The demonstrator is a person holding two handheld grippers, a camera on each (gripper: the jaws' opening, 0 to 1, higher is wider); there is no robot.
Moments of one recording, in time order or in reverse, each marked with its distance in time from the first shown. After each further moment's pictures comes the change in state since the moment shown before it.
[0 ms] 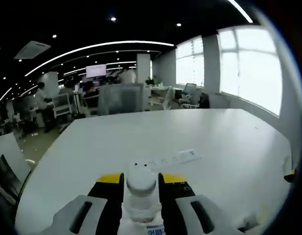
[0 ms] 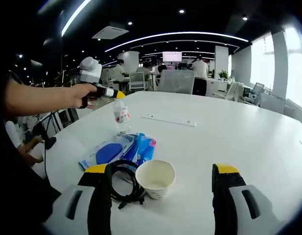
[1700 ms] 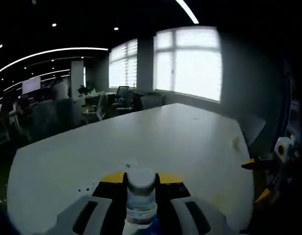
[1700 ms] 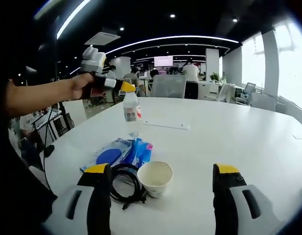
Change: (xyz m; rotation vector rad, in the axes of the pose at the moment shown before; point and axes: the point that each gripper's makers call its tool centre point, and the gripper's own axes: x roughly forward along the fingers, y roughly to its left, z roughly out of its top) left arm -0.028 -0.100 0.054 0.181 -0.022 -0.499; right arm -0.021 0.000 0.008 0.042 -0.044 -0.059
